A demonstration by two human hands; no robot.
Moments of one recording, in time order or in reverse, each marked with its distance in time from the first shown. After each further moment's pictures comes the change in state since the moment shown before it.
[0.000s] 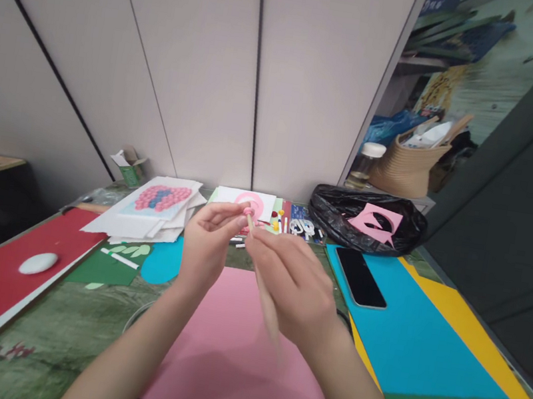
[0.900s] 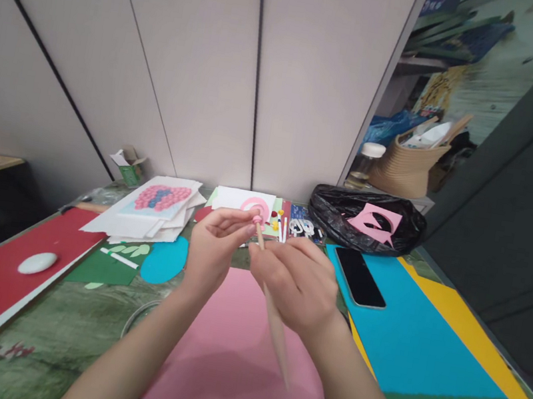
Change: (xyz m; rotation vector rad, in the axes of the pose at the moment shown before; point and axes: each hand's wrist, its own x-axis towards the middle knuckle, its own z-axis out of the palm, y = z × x) left_hand -0.008 0.003 0.005 0.064 -0.054 -0.054; right_hand 0.010 0.005 -0.001 -0.199 -0.051 -0.058
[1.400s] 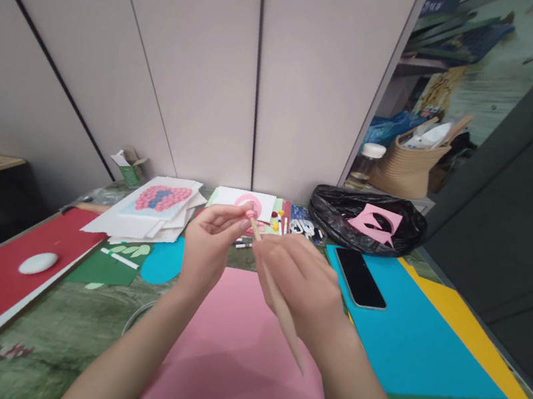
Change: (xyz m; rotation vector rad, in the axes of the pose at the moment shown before) left_hand 0.003 0.002 -0.002 -0.015 0.034 0.048; right_hand -0.008 -0.001 -0.004 0.089 -0.010 0.108
